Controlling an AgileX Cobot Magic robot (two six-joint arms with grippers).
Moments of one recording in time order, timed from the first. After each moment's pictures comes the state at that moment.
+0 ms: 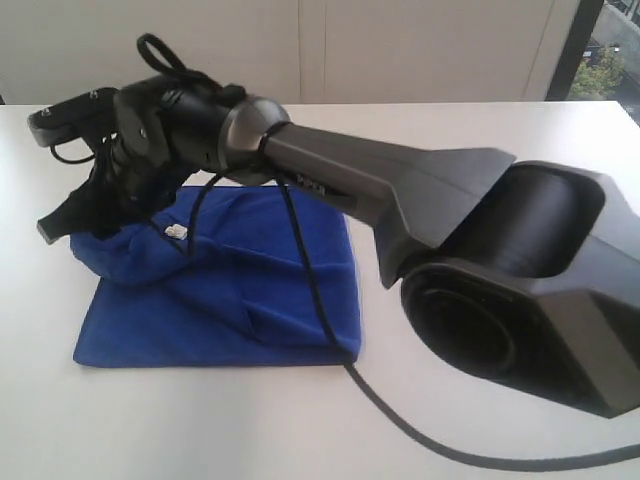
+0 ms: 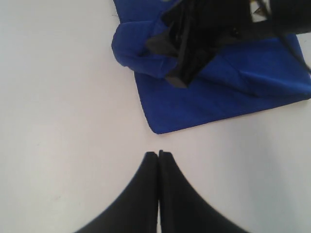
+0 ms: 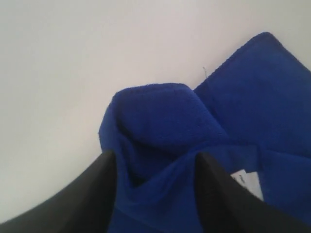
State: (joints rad) left arm 0.11 0.90 -1.03 -0.34 1.24 0.38; right arm 0.89 2.41 -2.23 0.10 0.78 0.01
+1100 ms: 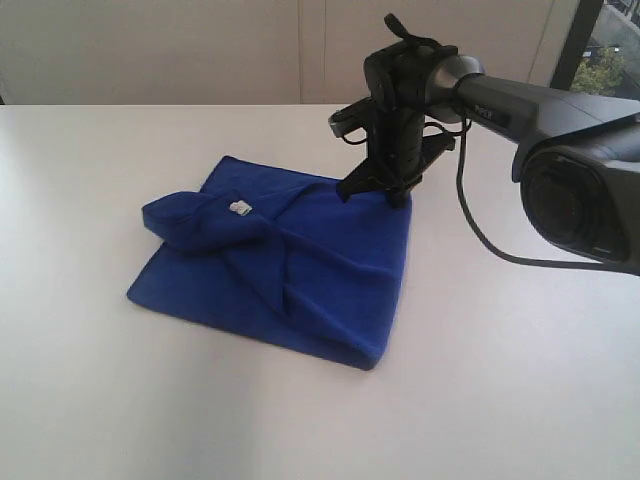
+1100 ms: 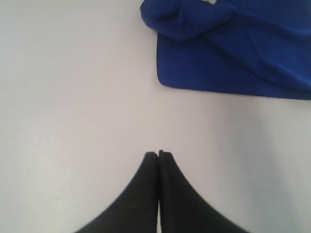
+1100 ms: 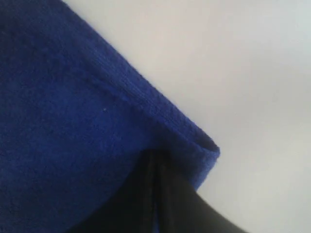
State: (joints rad) left arm 0.11 0.90 -1.03 -0.34 1.24 0.38; right arm 0.40 2.50 -2.16 -0.21 1.14 0.00
